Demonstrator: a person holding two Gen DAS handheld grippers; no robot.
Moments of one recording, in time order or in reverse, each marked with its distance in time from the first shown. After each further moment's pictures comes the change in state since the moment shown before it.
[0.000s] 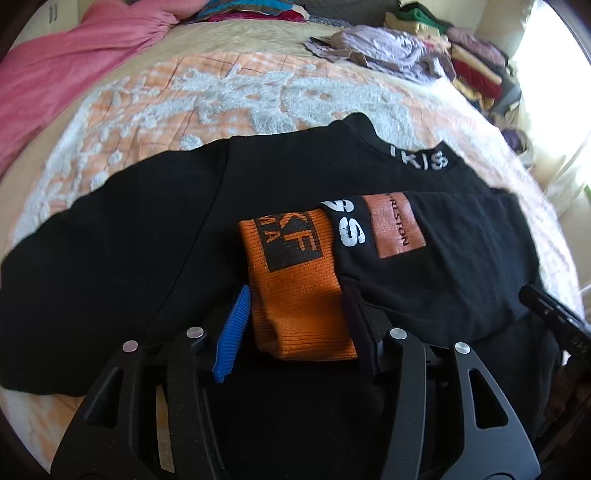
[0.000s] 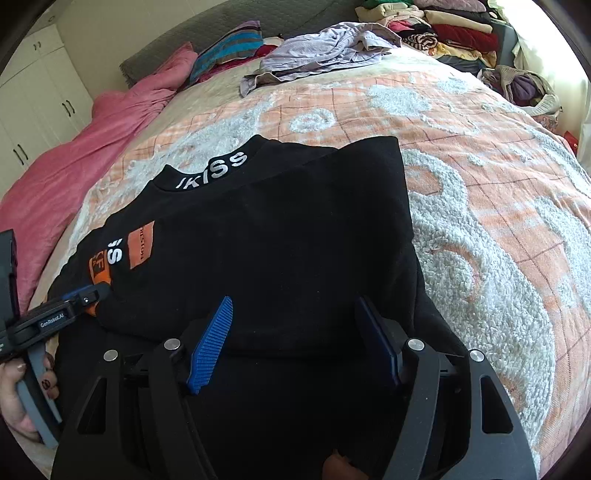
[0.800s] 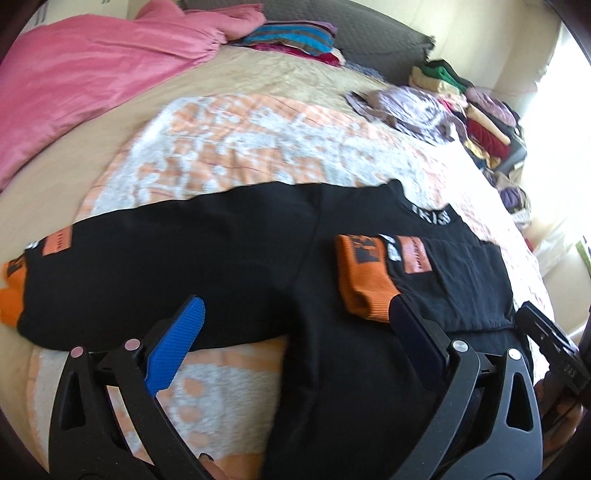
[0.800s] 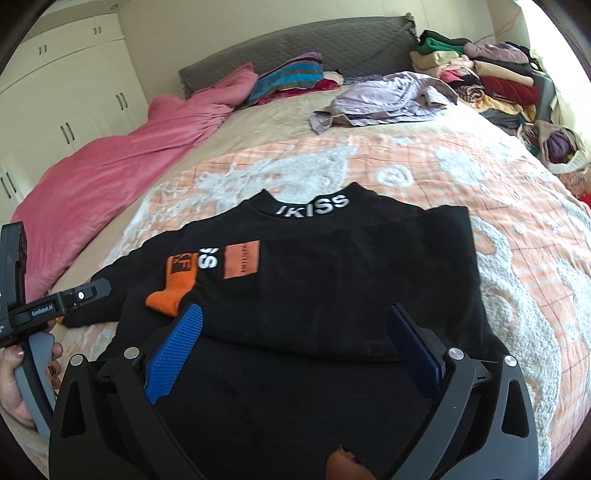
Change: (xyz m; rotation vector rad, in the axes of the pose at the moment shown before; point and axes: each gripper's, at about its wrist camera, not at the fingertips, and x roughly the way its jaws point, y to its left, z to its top) left arm -0.087 0.069 -0.024 -0.151 -0.149 0.007; right arm -0.044 0.077 -0.005 -0.162 -0.129 0.115
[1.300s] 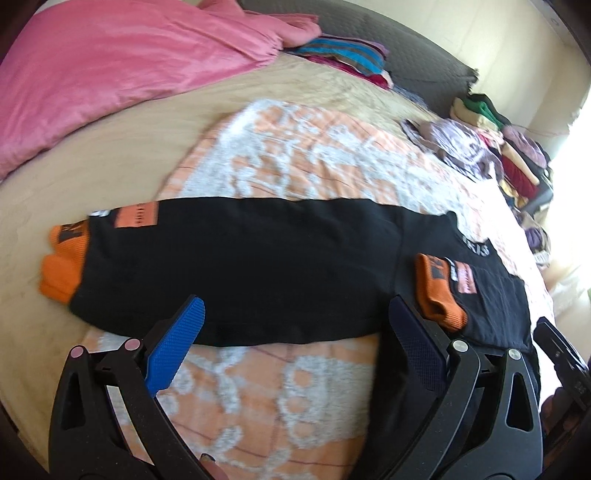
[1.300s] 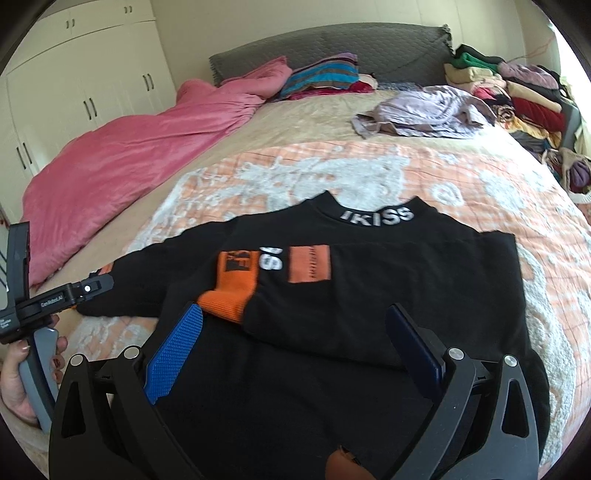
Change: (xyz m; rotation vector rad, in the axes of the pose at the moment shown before) left arm -0.026 0.076 -0.010 -0.143 -0.050 0.087; right arm 0.008 0.068 0.007 -0.104 0.012 0.049
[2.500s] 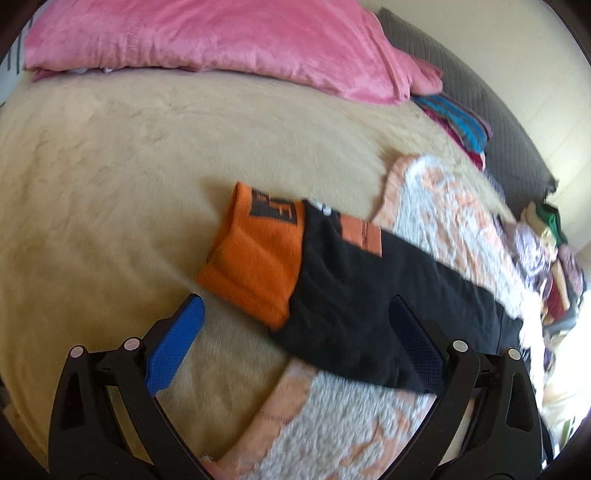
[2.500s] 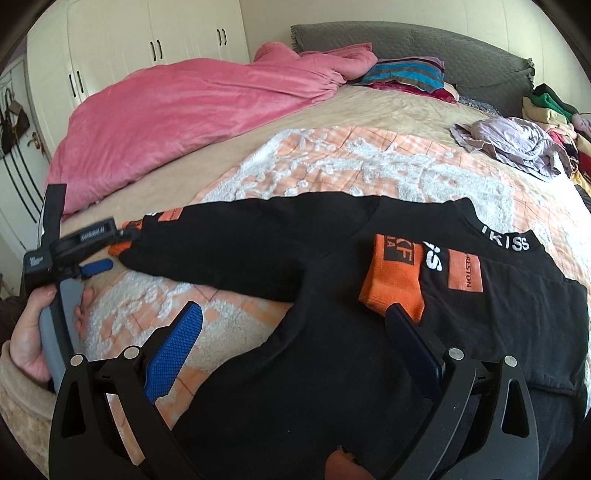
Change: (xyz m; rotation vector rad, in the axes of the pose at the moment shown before) left arm -0.006 0.162 -0.012 -0.431 -0.087 0.131; right arm 0.046 0.131 -0.017 -0.243 0.089 0.117
